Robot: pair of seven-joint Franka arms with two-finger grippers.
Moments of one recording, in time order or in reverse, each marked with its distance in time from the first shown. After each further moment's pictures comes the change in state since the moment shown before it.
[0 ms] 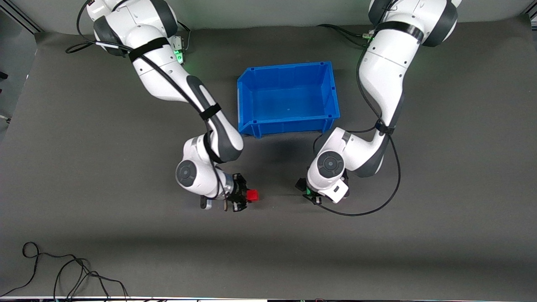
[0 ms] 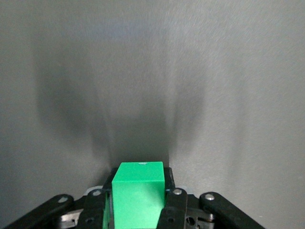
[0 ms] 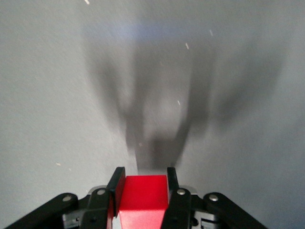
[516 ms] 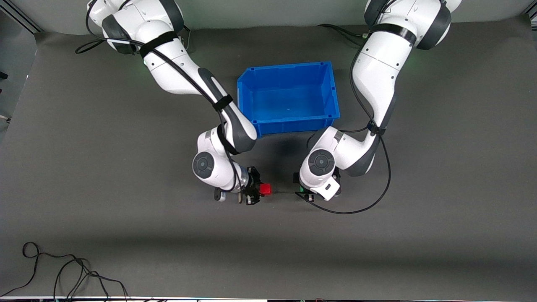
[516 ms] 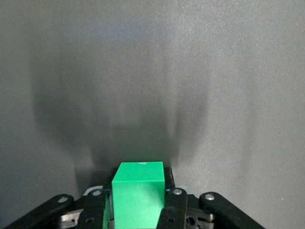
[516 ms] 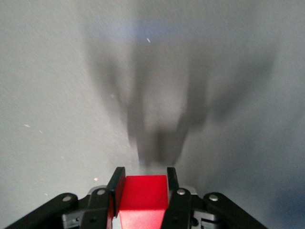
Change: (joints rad) left arm -0.017 0.011 -0.014 0.016 0.000 -0.001 -0.018; right arm 0.063 0.002 0.000 0.018 0.000 0.000 0.088
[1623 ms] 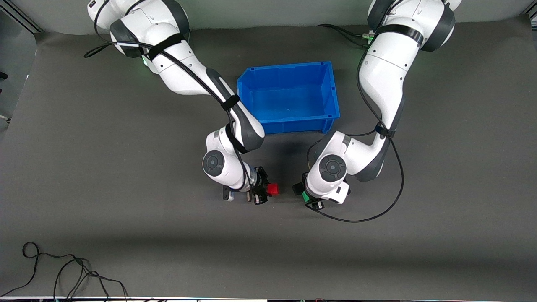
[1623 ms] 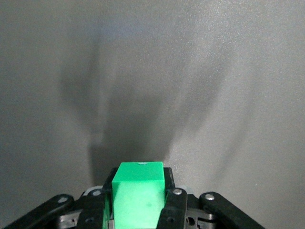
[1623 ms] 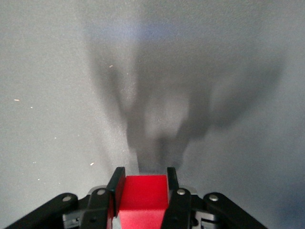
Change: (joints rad) left arm 0.035 0.010 0.010 0.062 -0.026 0.001 -0.245; right arm 0.020 0.051 -0.004 0.068 0.000 0.017 0.008
